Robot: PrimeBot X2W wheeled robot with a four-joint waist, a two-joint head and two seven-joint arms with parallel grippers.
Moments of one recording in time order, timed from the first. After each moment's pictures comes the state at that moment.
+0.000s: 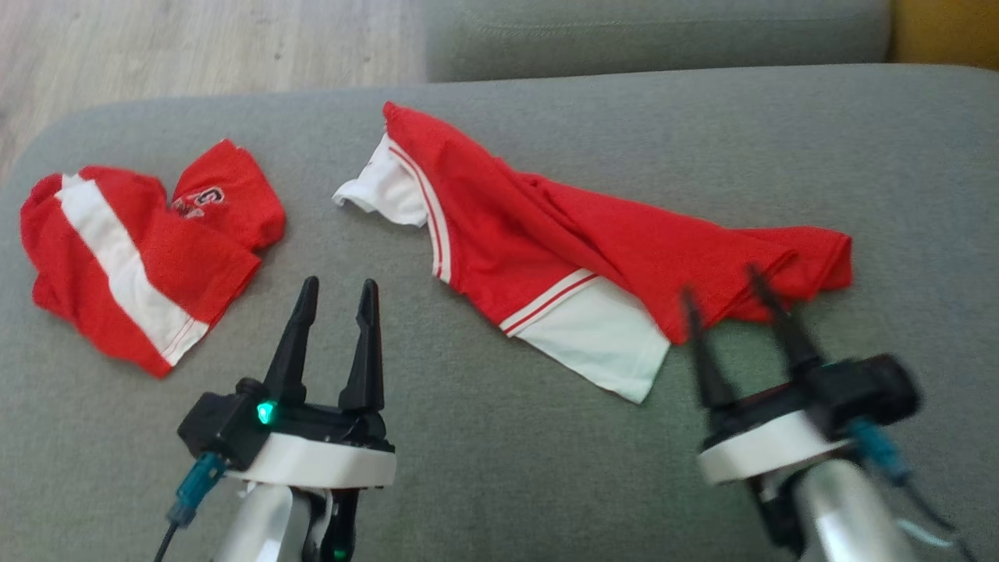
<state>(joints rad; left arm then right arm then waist) -0.14 0.05 -0.26 0.17 -0.38 -0.12 -0.26 -0.09 -0.05 0.15 0.16 0.00 0.13 -0.25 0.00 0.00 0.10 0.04</state>
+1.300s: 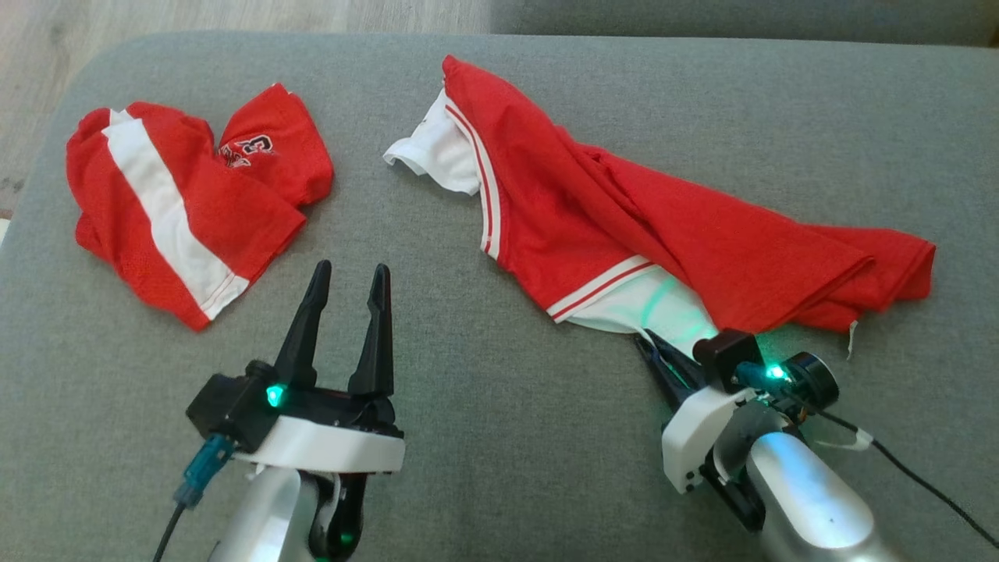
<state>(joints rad) -0.18 0.05 -0.29 0.19 -0.40 -0.12 -0.26 -0.34 -0.13 0.44 0.66 0.11 0.13 -0.05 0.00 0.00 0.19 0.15</state>
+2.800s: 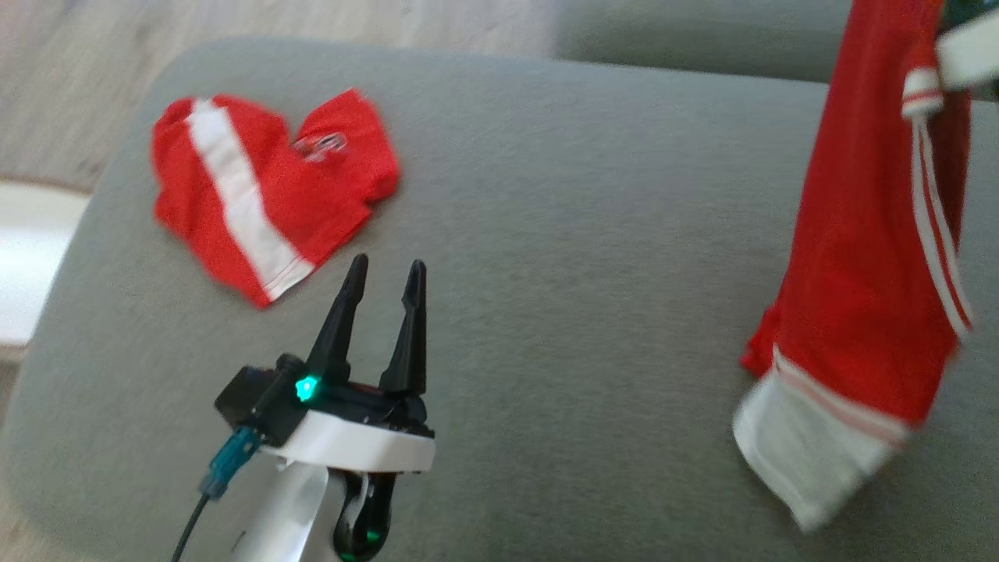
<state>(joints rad) -0.18 0.05 -0.36 0.17 -0.44 -0.11 -0.26 -0.80 -0.39 0.17 0.15 -0.08 0.13 -0.02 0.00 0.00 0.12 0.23</state>
